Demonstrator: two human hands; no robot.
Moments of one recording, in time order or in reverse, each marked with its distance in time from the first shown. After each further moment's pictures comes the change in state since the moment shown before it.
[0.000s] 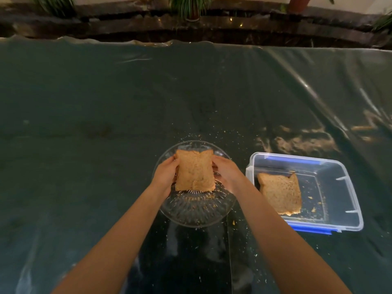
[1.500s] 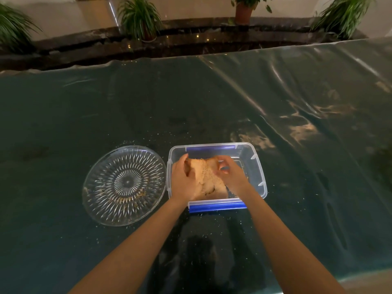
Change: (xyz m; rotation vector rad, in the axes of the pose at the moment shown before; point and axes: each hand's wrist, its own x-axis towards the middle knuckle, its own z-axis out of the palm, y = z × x) left_hand -0.078 -0.058 0.227 0.536 0.107 0.532; right_hand -0.079 0.060 -0.212 -0.280 0.289 -0.421
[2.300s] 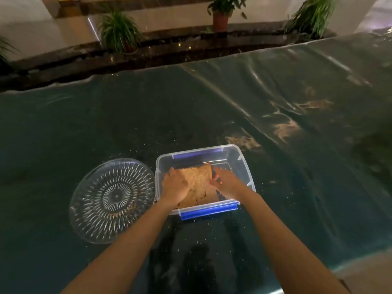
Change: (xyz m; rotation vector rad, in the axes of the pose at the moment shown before) left_hand 0.018 -0.004 0.014 0.538 -0.224 -0.018; right_hand 0.008 0.028 -0.015 -0.415 -0.186 -0.021
